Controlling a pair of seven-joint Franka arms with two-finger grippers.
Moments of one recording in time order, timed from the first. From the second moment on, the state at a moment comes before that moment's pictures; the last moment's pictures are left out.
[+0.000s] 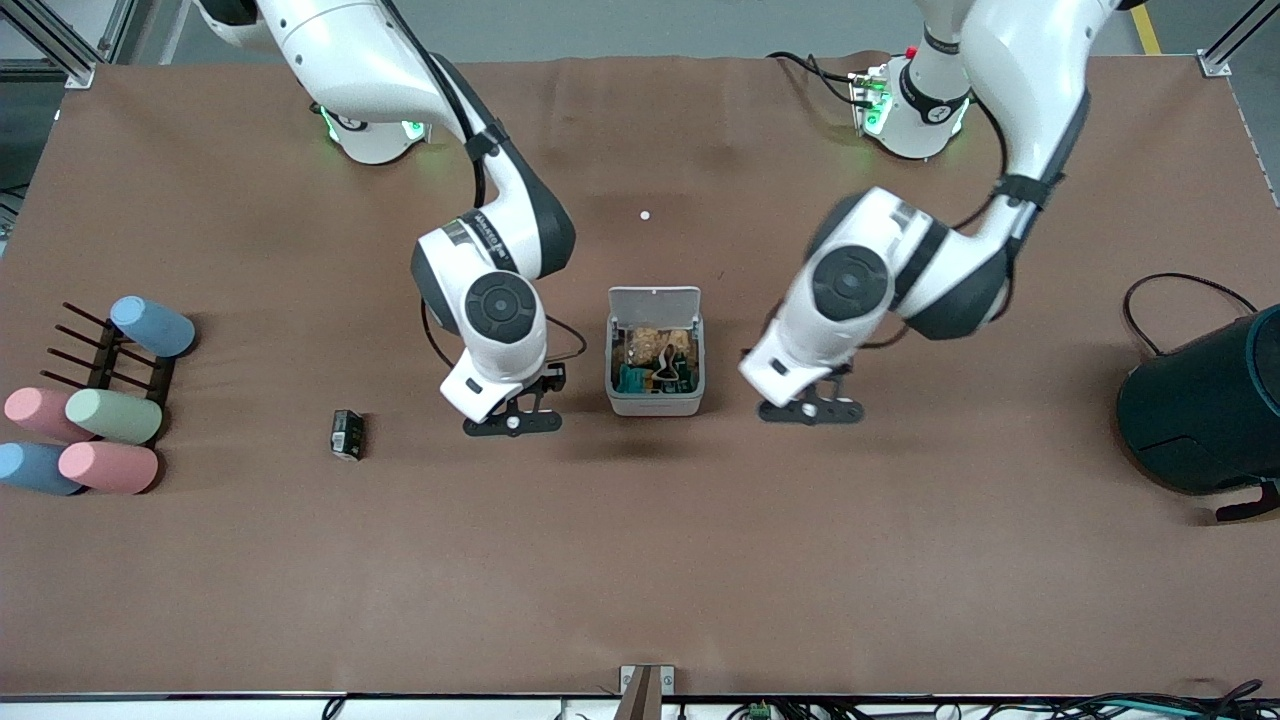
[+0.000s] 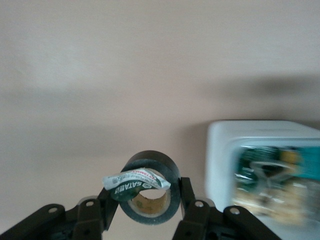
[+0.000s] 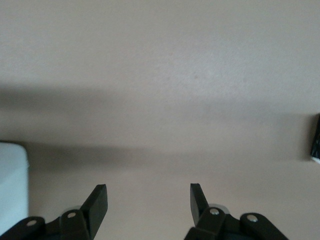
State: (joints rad) left arm -0.26 0.54 -0.43 -1.50 0.20 1.93 -0.73; right arm 0.64 0.60 -0.13 -1.56 -0.04 2.07 0.42
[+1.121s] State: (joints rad) left arm -0.44 0.76 -0.43 -1.33 0.16 2.07 -1.01; right arm 0.26 0.53 -0.13 -1.79 -0.04 2.20 0.07
